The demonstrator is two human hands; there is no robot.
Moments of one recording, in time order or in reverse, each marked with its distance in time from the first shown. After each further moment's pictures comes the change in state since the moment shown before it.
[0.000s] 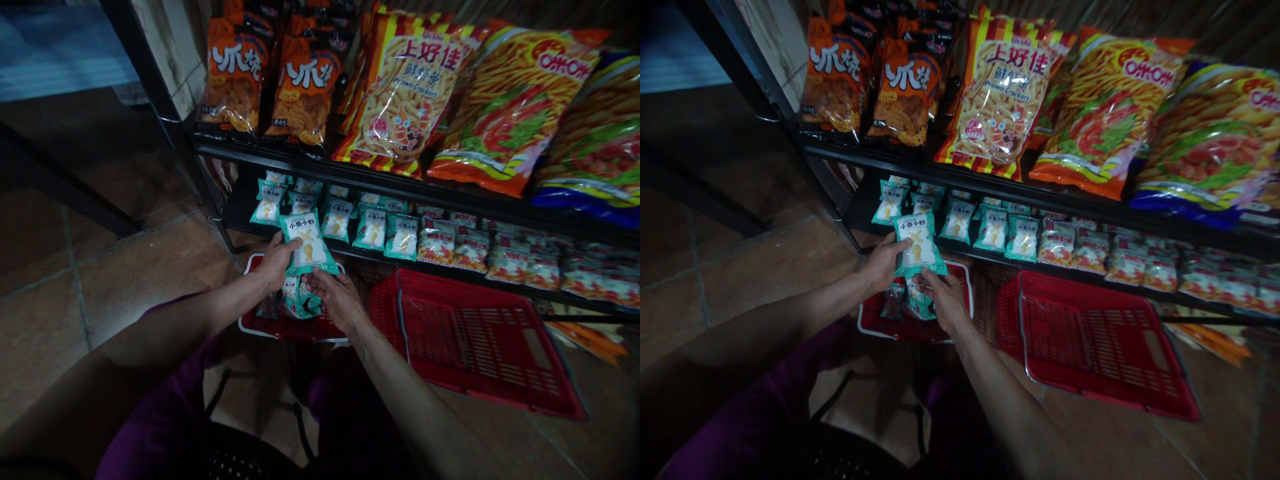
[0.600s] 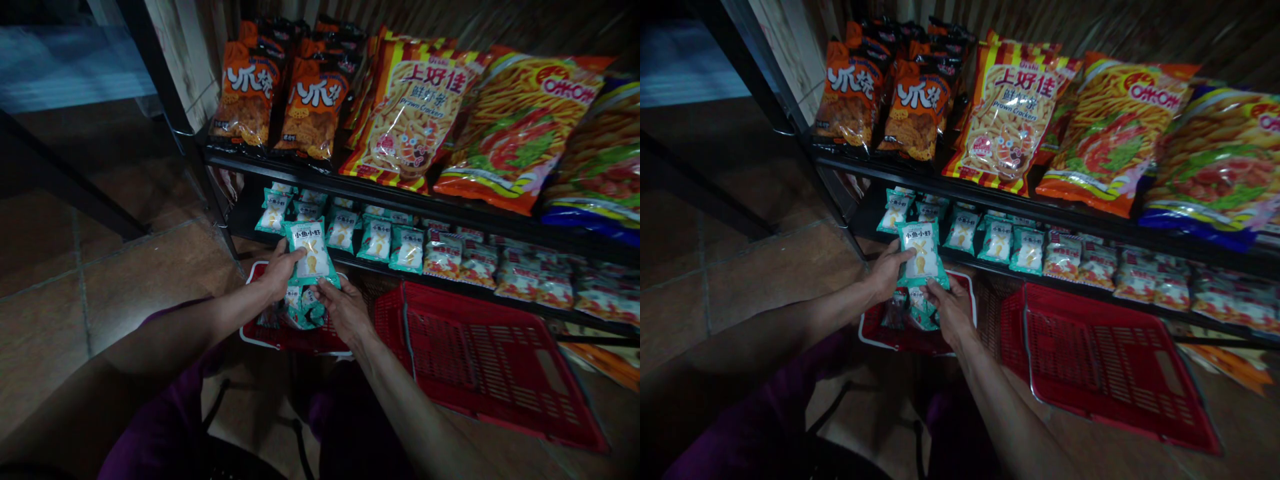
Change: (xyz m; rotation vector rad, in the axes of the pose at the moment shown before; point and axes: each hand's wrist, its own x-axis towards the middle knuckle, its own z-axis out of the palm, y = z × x) left_hand 0.000 0.003 -0.005 0.086 -0.015 0.040; right_hand 0.002 -0.003 0.002 0.031 0.051 -0.026
